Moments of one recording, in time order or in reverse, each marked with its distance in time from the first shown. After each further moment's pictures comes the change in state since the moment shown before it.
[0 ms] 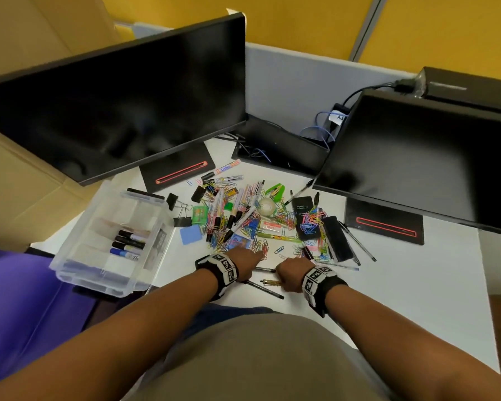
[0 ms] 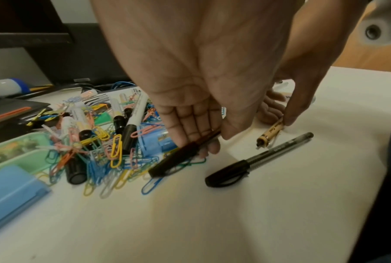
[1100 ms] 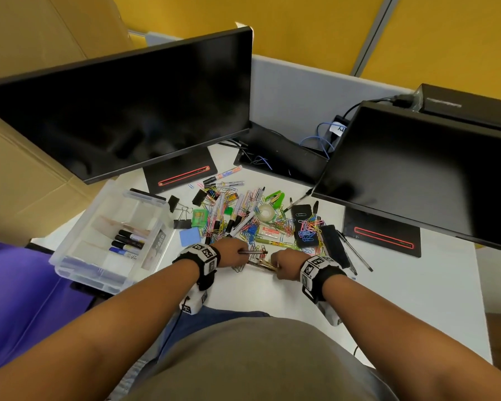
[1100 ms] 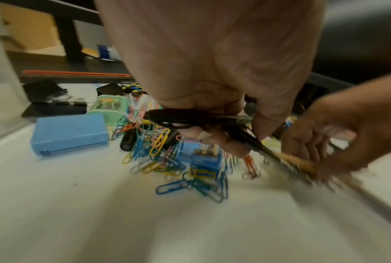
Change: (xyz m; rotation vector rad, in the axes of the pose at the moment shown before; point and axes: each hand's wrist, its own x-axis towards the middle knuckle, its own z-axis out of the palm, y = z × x) left_hand -0.011 -0.039 -0.021 -0.492 0.098 -0.062; right_hand 0.009 0.017 -0.030 0.194 0.068 -0.031
